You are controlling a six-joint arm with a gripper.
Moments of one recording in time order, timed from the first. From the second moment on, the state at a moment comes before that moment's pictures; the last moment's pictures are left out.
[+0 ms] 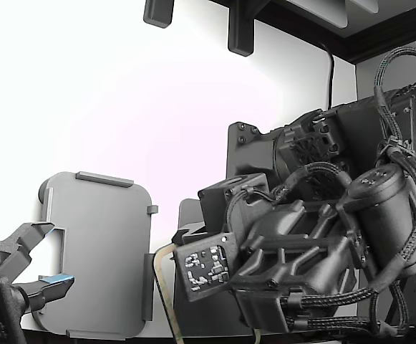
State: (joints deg) arm 35.2 93.0 78.0 93.7 12.0 14.3
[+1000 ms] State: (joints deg) arm 16.8 79.8 70.7 88.1 6.4 20.2
